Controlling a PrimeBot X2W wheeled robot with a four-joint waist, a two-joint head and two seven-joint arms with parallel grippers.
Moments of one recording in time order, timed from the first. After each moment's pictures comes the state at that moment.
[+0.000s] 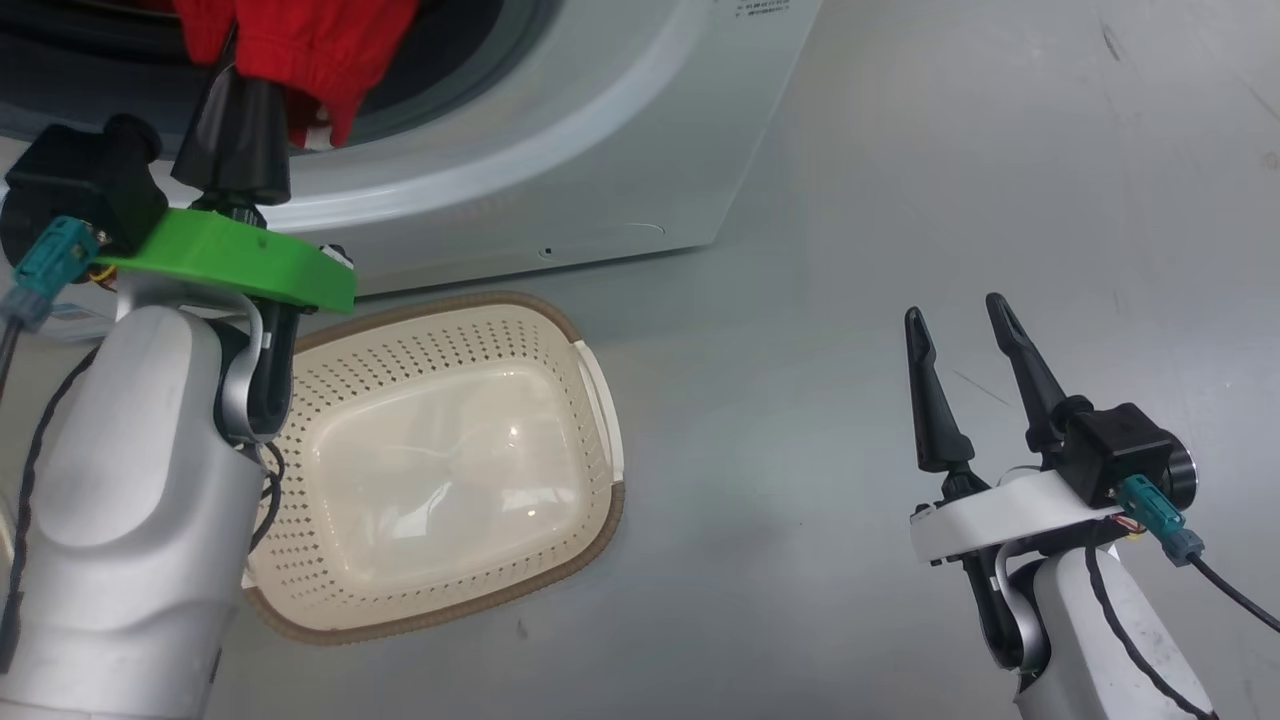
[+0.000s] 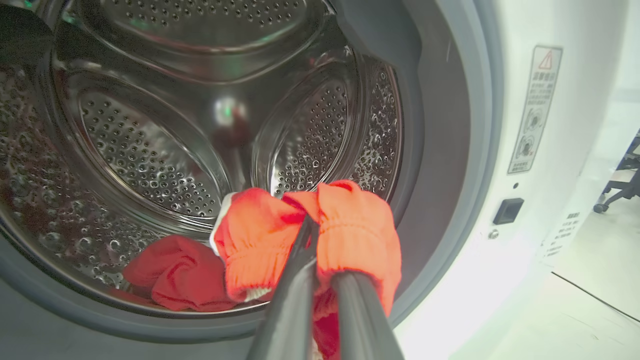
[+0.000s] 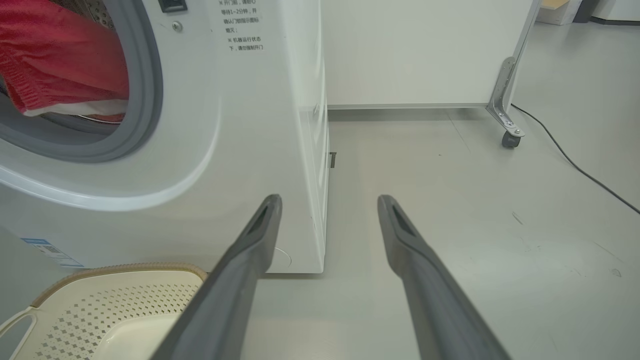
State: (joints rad) left arm -0.73 0.17 -0.30 0.40 -0.52 -0.10 -0.27; right arm -0.19 -0.04 0.20 0.15 0.24 0.00 -0.26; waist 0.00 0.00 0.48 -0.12
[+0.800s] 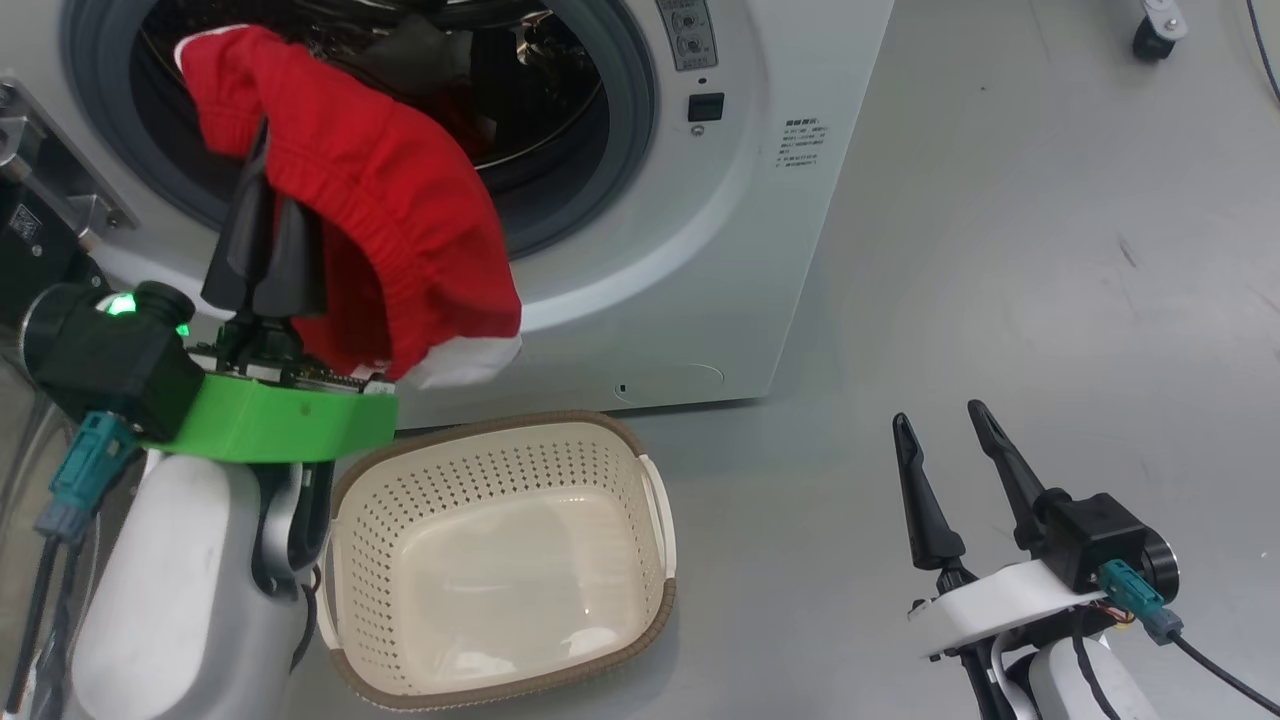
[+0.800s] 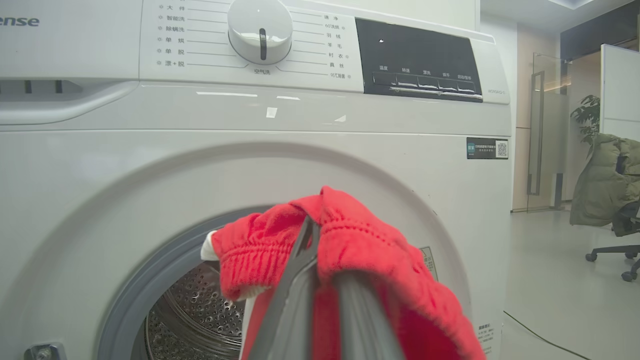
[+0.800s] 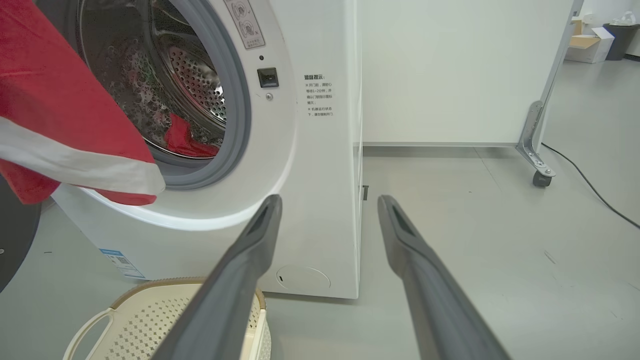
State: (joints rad) left arm -0.45 0.13 -0.23 -0.01 -0.40 -0.06 -0.26; right arm -0.05 -0.04 0.20 0.16 0.25 0.02 -0.26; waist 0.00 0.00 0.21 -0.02
